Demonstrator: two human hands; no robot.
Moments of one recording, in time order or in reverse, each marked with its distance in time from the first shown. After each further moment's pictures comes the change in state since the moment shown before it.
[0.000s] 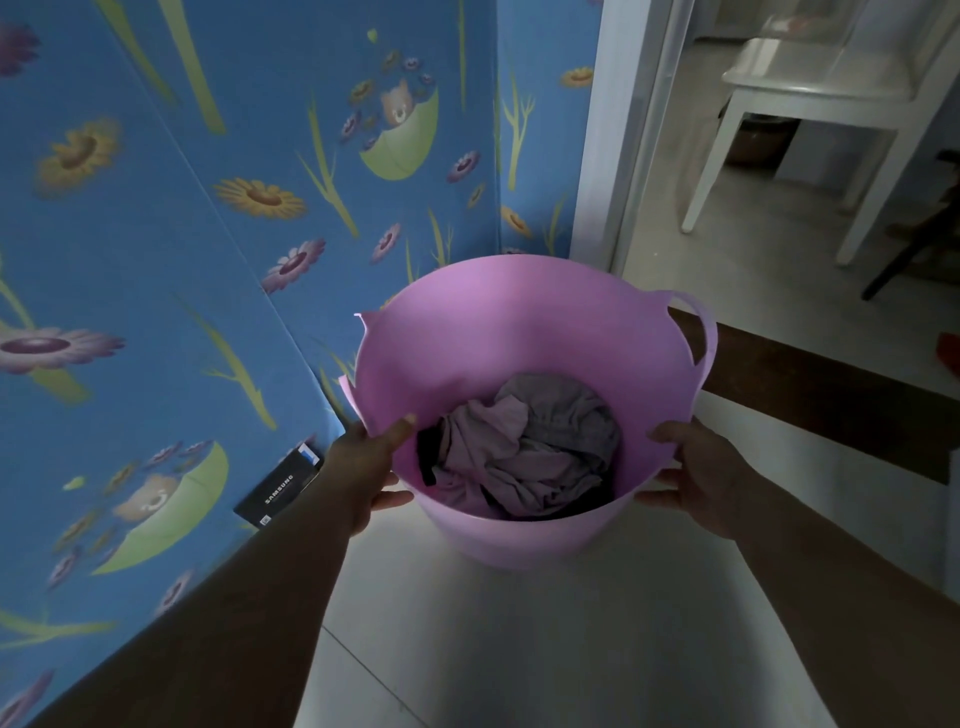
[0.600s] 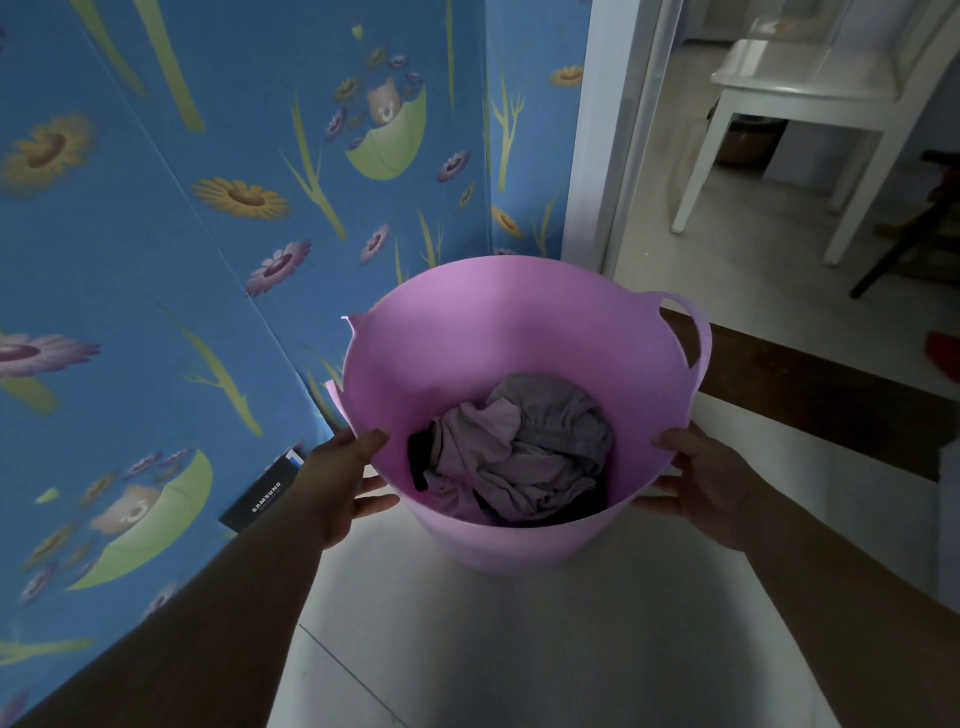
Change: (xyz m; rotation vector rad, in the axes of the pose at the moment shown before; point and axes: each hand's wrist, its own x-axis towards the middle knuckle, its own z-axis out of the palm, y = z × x) left_hand 0.005 -0.003 -0.013 -0.107 -0.078 -0.007; right_hand -0.001 0.005 -0.012 0.095 -0.066 -0.014
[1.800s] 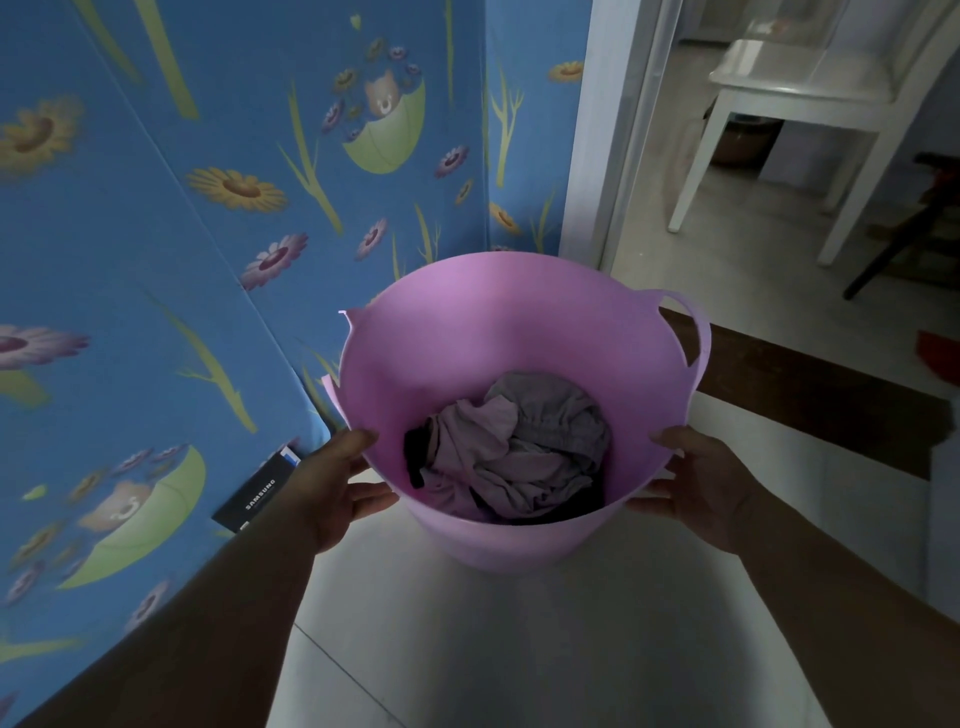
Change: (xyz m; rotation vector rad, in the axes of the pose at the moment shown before) left_hand 0.012 -0.013 -0.009 -0.088 -0.066 -0.044; right_hand 0.001 0.007 -0.002 0.070 -0.008 0.025
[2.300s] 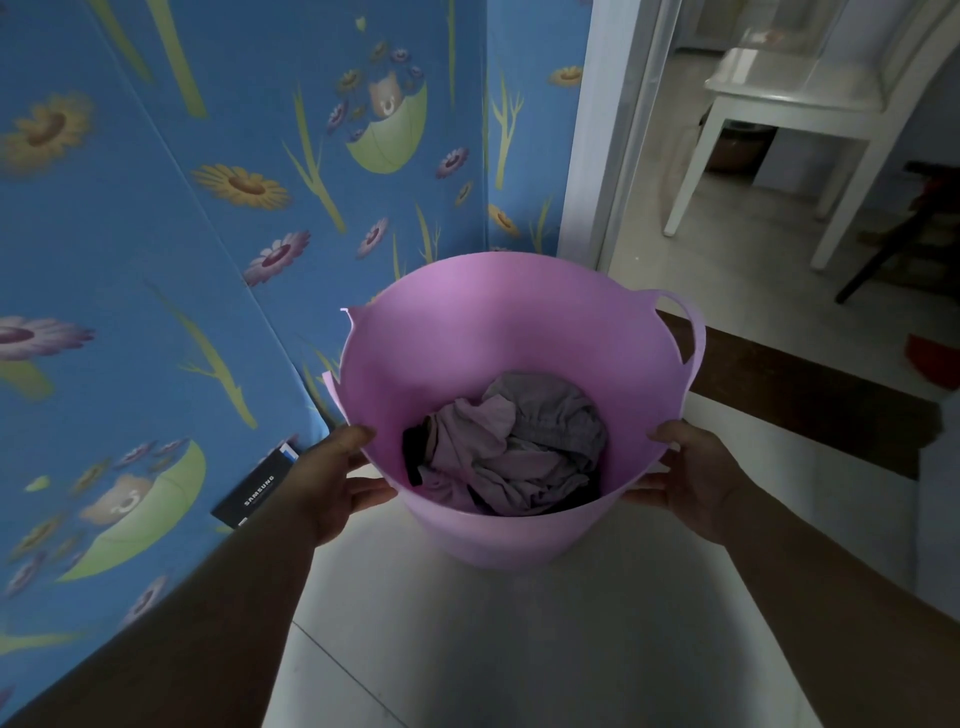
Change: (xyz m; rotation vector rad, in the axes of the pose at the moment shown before) left_hand 0.000 -0.001 -0.003 -0.023 -0.004 0.026; right_hand -0.004 -0.003 0.010 -0.003 0.052 -0.035
